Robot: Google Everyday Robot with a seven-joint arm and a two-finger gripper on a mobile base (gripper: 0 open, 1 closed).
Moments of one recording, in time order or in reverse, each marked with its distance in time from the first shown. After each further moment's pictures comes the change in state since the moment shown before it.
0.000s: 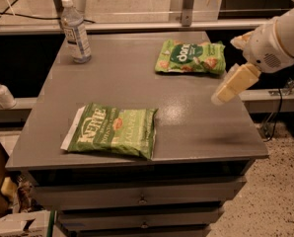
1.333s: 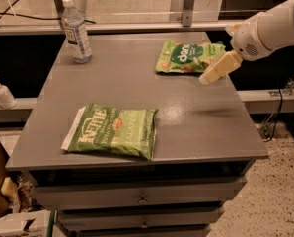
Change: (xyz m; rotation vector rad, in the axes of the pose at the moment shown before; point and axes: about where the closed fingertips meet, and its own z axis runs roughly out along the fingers) arm -0.017 -0.072 0.044 0.114 -0.095 0.020
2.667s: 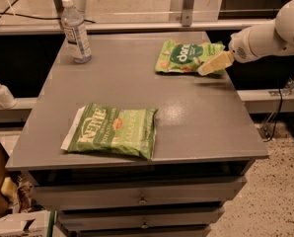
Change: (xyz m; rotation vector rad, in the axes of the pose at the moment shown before) arm 0.051 -0.084 0.073 0.110 -0.048 0.225
